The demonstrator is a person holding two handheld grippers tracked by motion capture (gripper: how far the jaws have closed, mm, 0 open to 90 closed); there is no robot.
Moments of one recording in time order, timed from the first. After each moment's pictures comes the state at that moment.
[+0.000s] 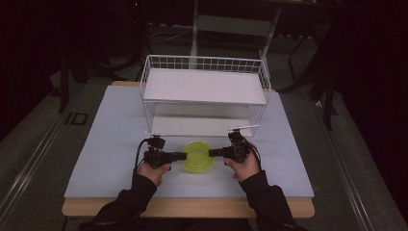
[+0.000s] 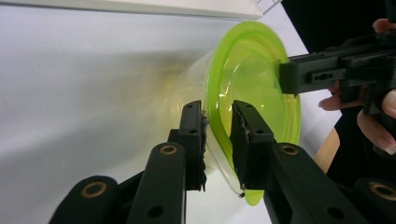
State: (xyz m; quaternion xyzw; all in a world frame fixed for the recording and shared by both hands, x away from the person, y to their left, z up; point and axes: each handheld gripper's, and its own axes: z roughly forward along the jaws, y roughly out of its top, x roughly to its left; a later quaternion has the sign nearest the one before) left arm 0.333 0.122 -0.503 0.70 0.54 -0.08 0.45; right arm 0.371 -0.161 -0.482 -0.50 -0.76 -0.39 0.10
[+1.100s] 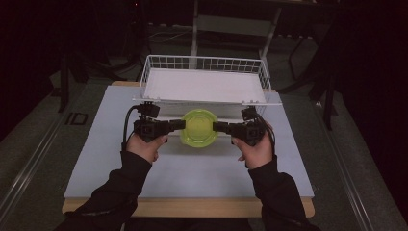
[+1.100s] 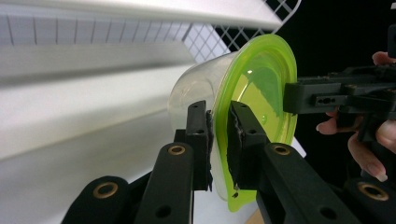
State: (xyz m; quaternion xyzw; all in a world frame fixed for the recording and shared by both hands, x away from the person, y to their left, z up) left arm 0.331 0.124 -0.356 0.70 0.51 0.01 0.50; right arm 0.352 -0.165 -0.358 -0.45 -0.74 -0.50 0.03
